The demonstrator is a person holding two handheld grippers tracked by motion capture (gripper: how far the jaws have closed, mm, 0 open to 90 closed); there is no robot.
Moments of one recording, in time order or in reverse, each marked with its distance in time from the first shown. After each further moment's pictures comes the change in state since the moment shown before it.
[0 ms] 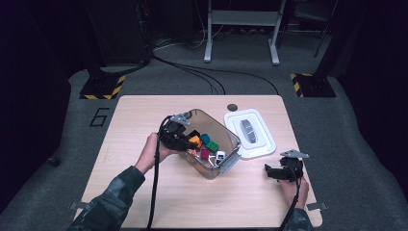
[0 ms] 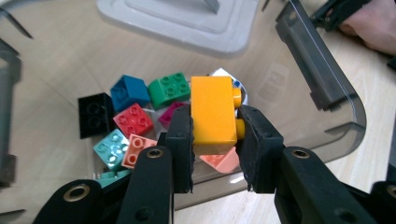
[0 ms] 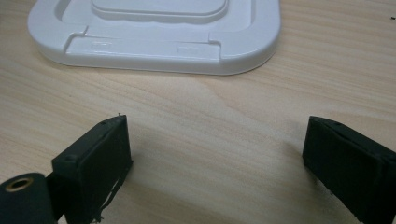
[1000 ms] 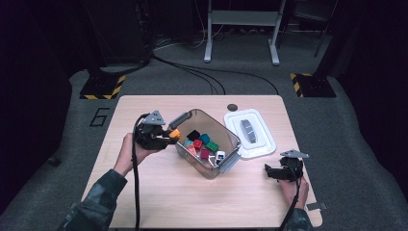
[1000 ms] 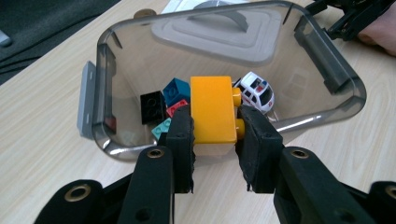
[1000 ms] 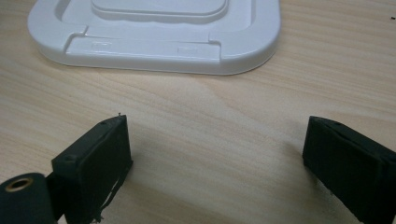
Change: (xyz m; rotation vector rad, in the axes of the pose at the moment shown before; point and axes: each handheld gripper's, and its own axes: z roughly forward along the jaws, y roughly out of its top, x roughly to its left) left arm 0.006 -0.025 -0.059 -0.132 0.133 0.030; right arm 0.000 0.000 0.000 0.000 0.000 0.000
